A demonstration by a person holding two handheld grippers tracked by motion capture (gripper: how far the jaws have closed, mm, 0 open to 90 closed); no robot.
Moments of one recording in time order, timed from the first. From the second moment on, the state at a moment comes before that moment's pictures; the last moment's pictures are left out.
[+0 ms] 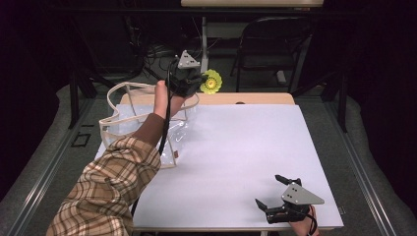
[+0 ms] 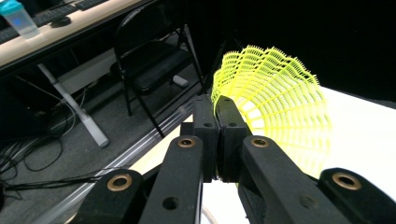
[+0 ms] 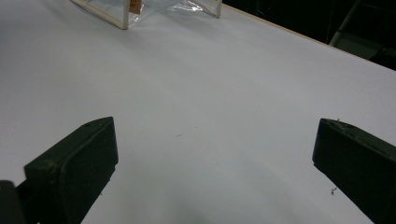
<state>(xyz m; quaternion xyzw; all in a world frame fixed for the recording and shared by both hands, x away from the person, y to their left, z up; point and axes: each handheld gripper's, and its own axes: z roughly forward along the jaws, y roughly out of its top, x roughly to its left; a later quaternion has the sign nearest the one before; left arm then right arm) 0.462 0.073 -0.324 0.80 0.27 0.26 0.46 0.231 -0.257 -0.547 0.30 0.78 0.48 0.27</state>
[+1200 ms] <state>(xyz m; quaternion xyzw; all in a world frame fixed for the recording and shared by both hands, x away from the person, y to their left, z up) 0.464 0.135 -0.314 0.77 0.32 0.29 0.46 0.232 -0.257 -0.548 0.30 0.78 0.48 0.27</state>
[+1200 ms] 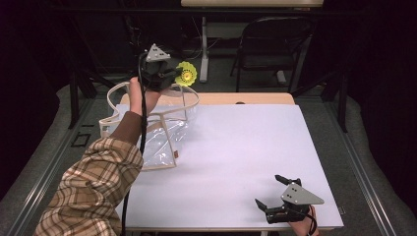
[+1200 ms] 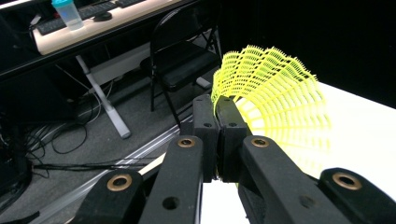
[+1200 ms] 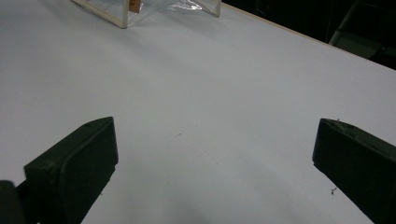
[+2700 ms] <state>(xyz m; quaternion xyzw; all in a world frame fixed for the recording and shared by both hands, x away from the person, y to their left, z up) 0.457 0.205 -0.314 0.76 0.37 0.29 0.45 0.231 -0.257 -0.547 0.30 0.78 0.48 0.27</state>
